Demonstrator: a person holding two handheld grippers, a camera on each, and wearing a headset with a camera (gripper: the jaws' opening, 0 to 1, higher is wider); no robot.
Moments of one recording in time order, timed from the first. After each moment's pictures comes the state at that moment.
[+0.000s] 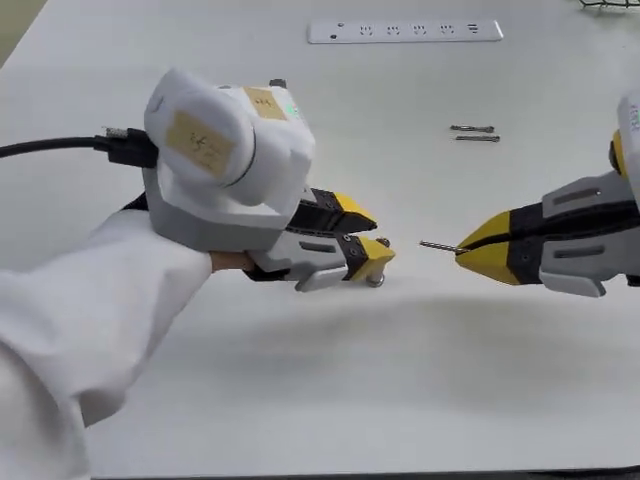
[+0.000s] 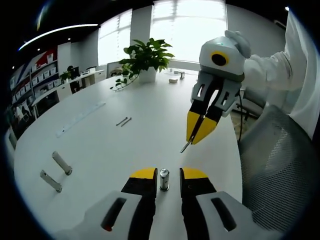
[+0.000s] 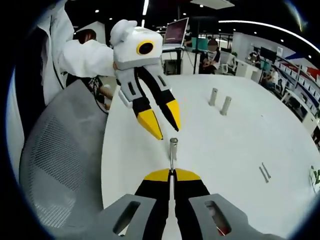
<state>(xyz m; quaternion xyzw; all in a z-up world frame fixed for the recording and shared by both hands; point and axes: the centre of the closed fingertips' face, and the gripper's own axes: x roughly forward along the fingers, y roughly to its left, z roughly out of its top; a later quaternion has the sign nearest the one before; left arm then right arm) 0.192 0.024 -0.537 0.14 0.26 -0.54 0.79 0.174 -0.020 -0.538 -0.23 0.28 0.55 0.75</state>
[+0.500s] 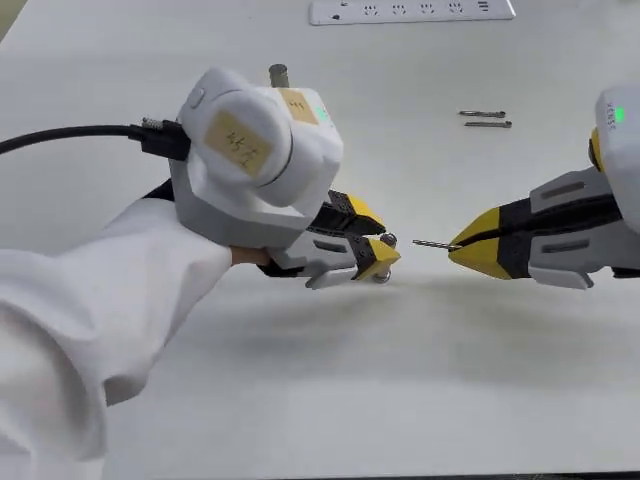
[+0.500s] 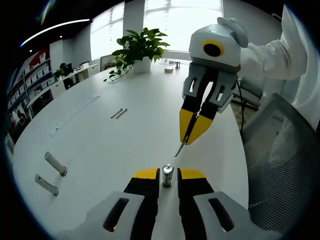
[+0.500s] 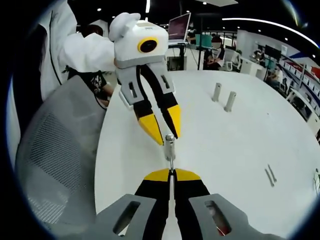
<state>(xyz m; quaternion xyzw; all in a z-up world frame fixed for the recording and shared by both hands) 0.195 0.021 -0.557 0.17 0.29 -0.55 0.77 0.183 -0.013 -0.555 -0.23 0.29 0.57 0.73</state>
